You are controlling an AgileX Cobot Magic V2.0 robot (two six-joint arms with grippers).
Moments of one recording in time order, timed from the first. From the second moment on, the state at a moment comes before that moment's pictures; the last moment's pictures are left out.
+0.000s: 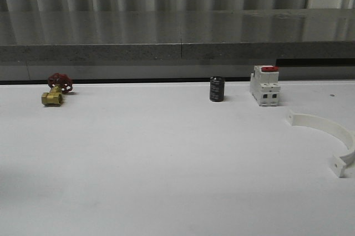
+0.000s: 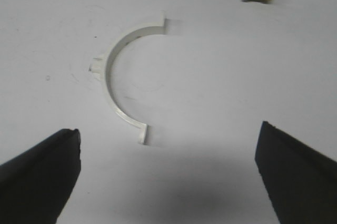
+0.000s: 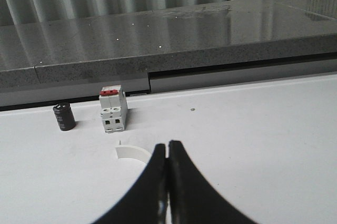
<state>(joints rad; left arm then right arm) 0.05 1.27 -0.90 0.08 0.67 -0.06 -0.03 -0.01 0.03 0.03 0.08 0.12</state>
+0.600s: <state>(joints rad) 0.26 1.85 -1.25 -0.04 0.79 0.22 -0.03 -0.01 0.03 0.03 0.08 0.12</state>
